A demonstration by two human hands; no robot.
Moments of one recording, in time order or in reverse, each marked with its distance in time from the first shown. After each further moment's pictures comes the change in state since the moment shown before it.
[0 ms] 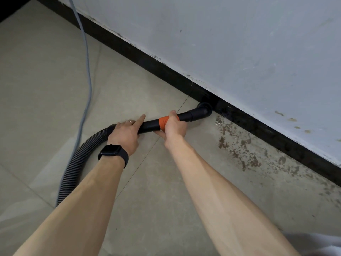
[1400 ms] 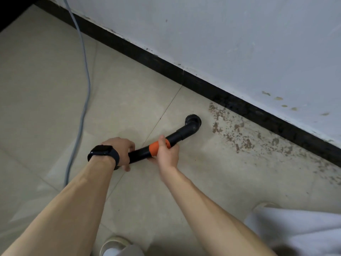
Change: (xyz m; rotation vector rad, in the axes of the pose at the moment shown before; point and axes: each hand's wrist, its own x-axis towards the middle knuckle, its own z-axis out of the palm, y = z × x) left_hand -0.060 0.001 -0.009 0.284 -0.547 -0.042; right_hand -0.049 0.103 -0.072 -0.095 -0.023 -0.021
